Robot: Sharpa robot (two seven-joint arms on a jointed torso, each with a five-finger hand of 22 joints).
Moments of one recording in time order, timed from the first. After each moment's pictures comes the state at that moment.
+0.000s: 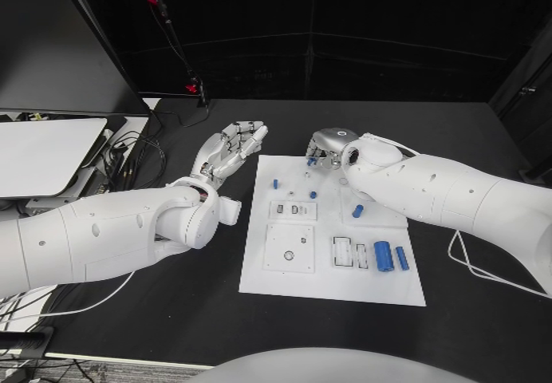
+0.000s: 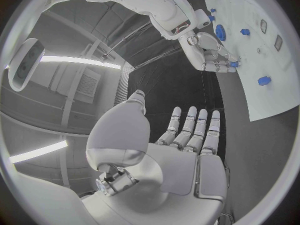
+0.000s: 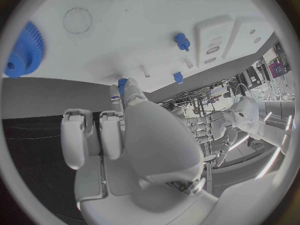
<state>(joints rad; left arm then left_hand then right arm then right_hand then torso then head) 1.26 -0.76 -0.24 1.50 -0.05 -0.53 0.68 1.10 0.00 -0.05 0.29 0.24 0.22 0.14 0.73 0.07 0.26 0.27 0.68 0.07 0.11 0.27 0.78 0.06 0.07 0.27 0.29 0.23 0.09 1.26 -0.33 -0.13 0.86 -1.55 -0.29 -0.10 1.69 0.02 0.03 0.29 0.05 0.99 0.11 0.09 0.06 1.11 0.09 0.06 0.06 1.47 0.01 1.52 1.28 0.03 1.47 0.11 1.53 1.31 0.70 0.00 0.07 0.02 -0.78</state>
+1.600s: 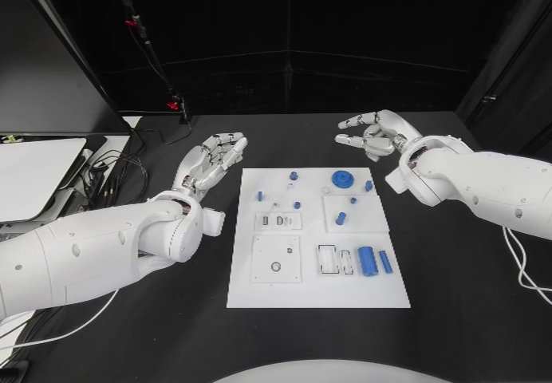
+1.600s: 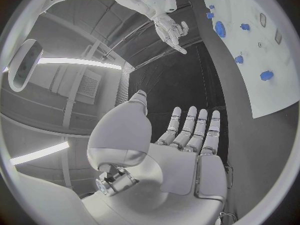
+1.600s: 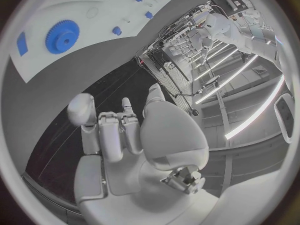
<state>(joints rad) 1.26 -0.74 -0.24 1.46 -0.05 -0.52 0.68 1.11 0.00 -0.05 0.29 0.25 0.22 0.14 0.73 0.07 0.26 0.27 0.68 0.07 0.11 0.27 0.78 0.06 0.07 0.27 0.29 0.23 0.09 1.31 -0.78 -0.11 1.21 -0.84 -0.42 0.20 1.24 0.06 -0.26 0.29 0.19 0.70 0.04 0.18 0.08 1.46 0.04 1.56 1.31 1.45 0.00 1.56 1.29 0.09 1.21 0.10 1.30 1.16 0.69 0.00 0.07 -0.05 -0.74</state>
